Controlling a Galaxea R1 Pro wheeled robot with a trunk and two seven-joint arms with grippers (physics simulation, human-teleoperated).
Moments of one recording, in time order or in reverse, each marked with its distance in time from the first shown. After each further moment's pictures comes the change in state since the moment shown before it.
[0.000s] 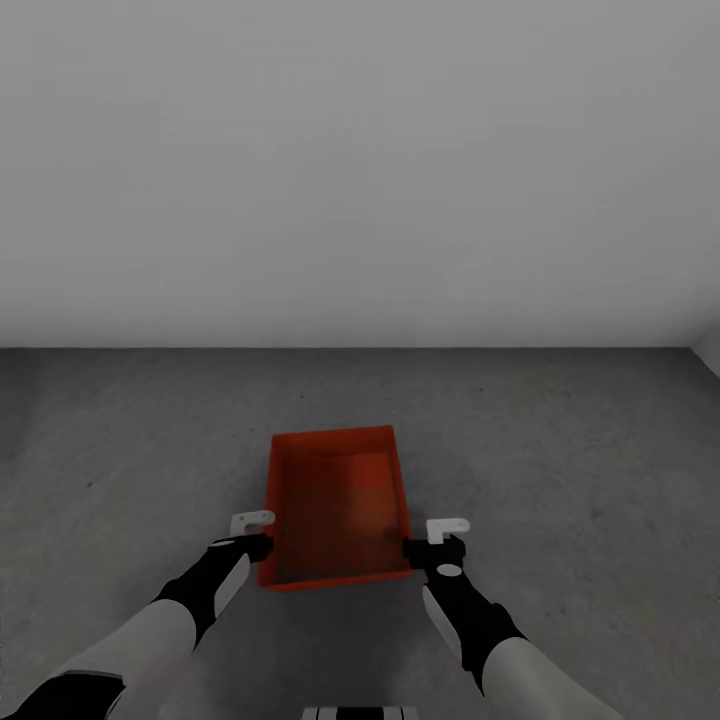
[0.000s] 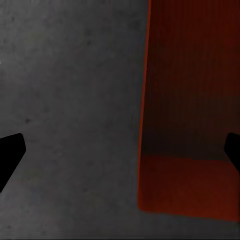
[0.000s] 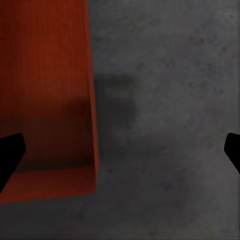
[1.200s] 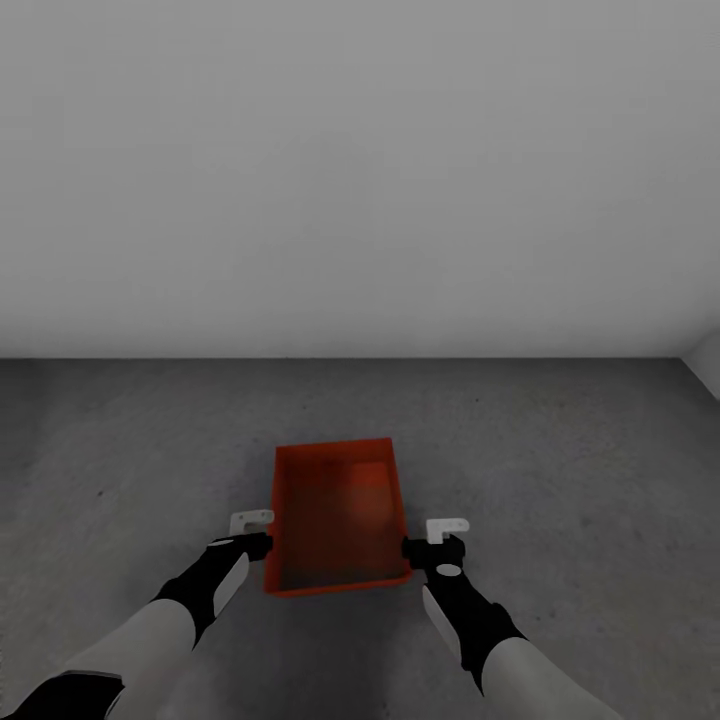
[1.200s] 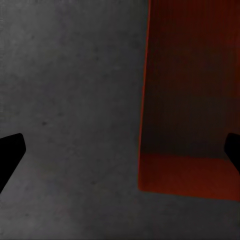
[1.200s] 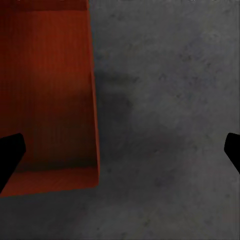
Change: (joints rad) left arm 0.000 0.003 0.001 -0.005 0.000 0.000 0.000; right arm 0.000 0.002 -0.001 -0.001 0.001 0.001 -0.001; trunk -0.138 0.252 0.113
